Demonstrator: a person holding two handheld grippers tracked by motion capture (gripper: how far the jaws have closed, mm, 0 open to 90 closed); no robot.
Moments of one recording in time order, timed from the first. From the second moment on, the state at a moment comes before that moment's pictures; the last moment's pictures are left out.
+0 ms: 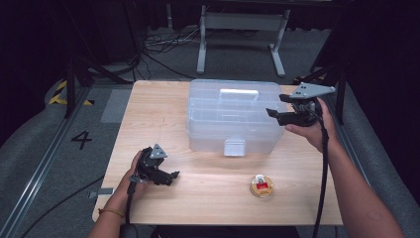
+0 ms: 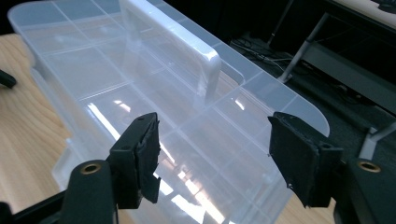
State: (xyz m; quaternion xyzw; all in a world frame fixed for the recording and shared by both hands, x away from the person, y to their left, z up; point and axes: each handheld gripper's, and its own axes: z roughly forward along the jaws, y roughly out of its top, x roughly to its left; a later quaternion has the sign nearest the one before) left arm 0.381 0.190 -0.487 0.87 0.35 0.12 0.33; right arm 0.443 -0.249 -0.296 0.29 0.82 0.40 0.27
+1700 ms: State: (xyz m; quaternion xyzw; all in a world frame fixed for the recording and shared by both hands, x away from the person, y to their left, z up) left arm 0.453 0.133 -0.448 0.86 0.29 0.12 0.41; right arm 0.495 -0.195 -0.301 0.28 0.86 0.34 0.27
